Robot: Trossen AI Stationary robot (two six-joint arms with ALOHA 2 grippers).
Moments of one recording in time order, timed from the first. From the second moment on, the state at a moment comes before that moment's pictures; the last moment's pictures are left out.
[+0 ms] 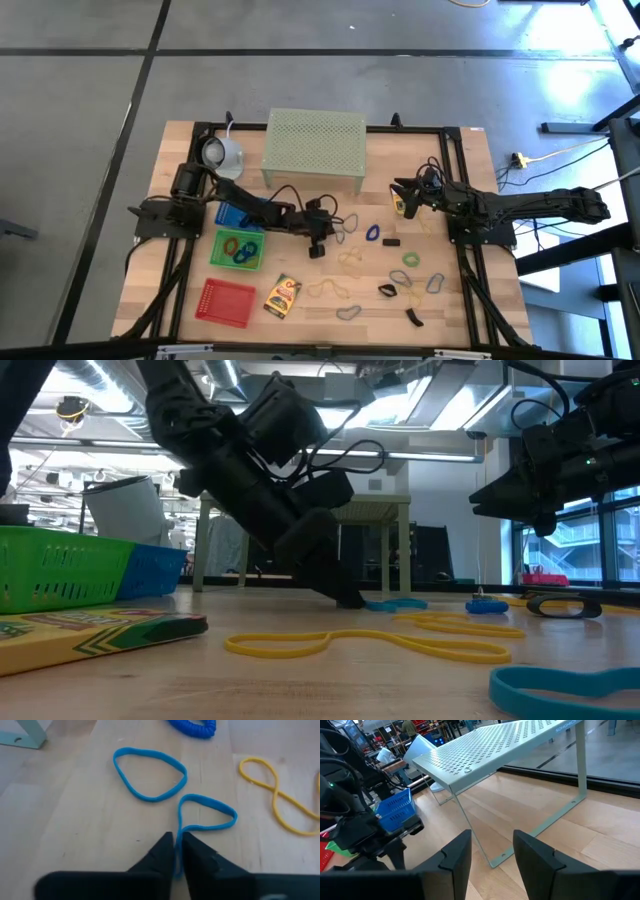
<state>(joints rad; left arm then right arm) -0.10 2.01 0.94 0.32 -0.16 -0.16 -0.06 0.53 0.02 0.30 0.40 0.46</state>
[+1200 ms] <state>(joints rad) -0.34 1.60 0.94 0.70 -0.68 0.00 -0.06 0.53 0.02 0.30 0.40 0.45</state>
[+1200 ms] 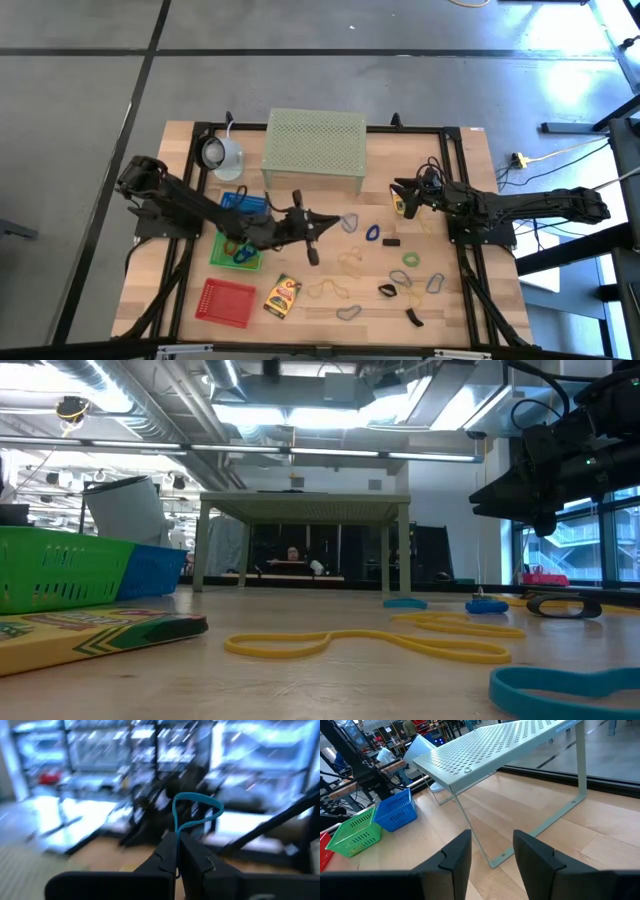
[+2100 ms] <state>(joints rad) -0.43 1.23 0.90 -1.12 -0.72 -1.23 -0.06 0.53 0.02 0.30 0.40 0.46</state>
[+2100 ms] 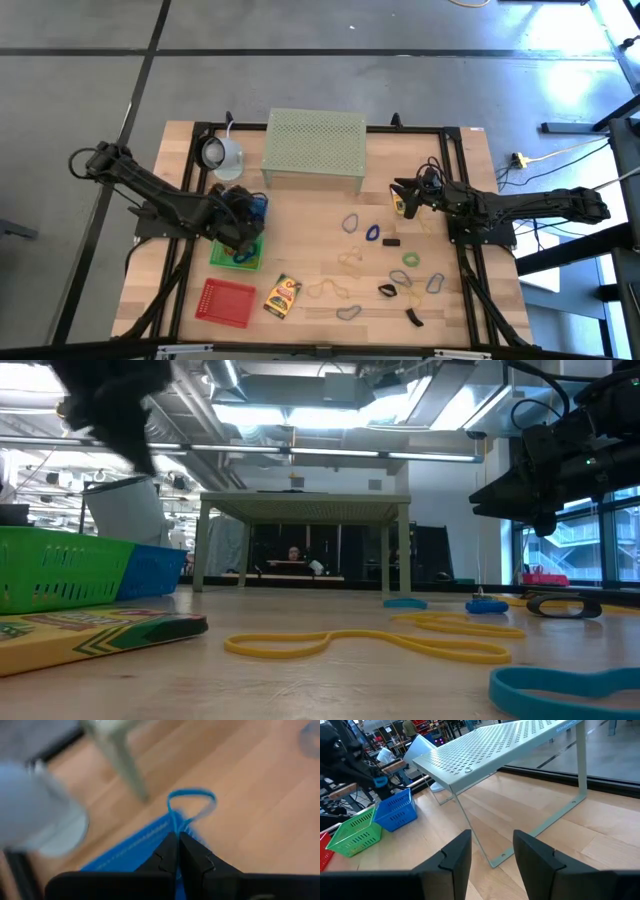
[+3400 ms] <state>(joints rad) -0.43 1.27 0.73 -1.00 -0.48 -1.35 -0.06 0.53 0.02 0.30 0.40 0.46</state>
